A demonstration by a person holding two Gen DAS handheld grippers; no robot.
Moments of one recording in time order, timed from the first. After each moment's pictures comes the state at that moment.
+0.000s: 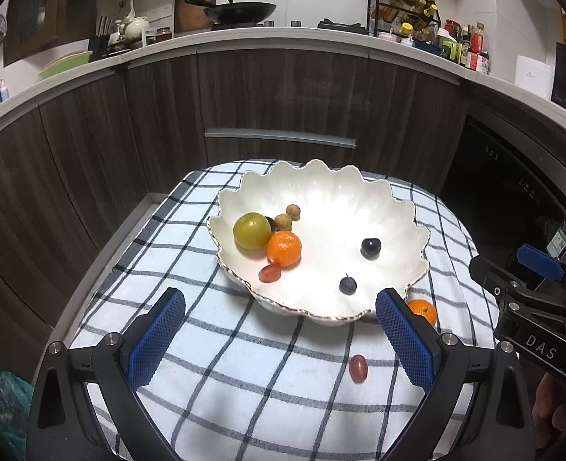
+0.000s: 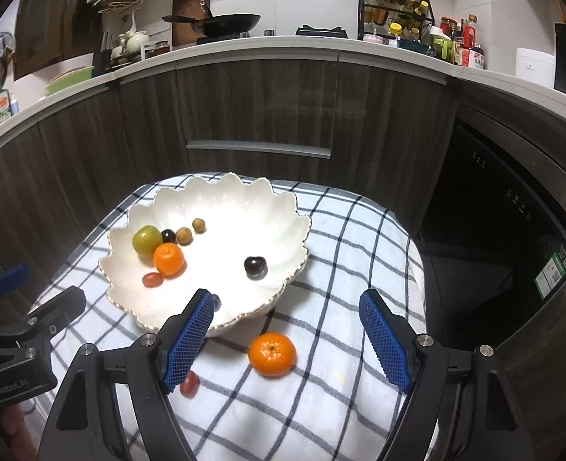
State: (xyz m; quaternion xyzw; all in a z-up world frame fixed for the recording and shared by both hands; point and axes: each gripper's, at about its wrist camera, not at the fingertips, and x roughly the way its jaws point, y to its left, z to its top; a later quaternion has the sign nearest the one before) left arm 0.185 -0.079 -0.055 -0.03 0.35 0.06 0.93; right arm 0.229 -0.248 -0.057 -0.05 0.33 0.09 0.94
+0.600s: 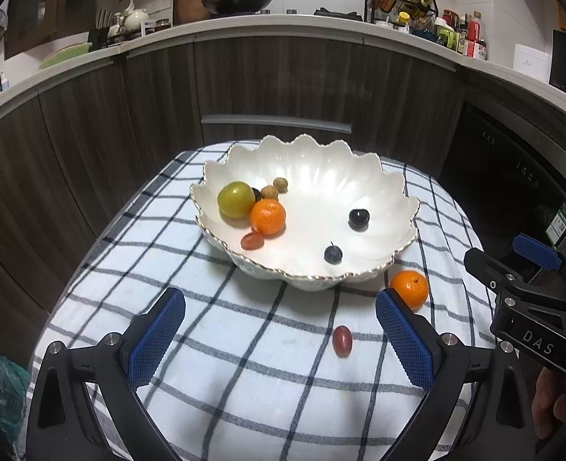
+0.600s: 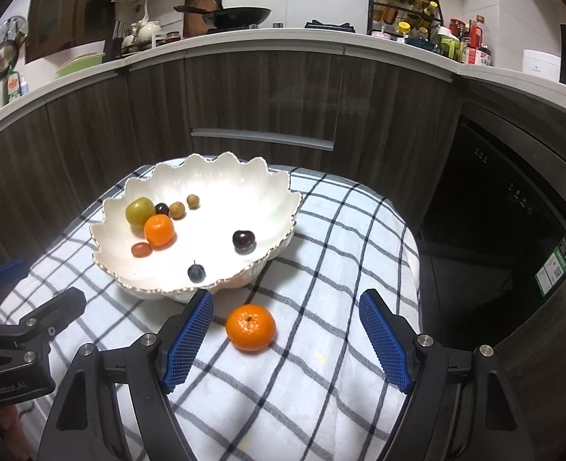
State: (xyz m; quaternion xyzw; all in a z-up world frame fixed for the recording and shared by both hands) left arm 0.171 -0.103 -0.082 -0.04 0.37 0.06 0.93; right arm 0.219 -0.267 -0.081 -0.07 0.33 0.11 0.93
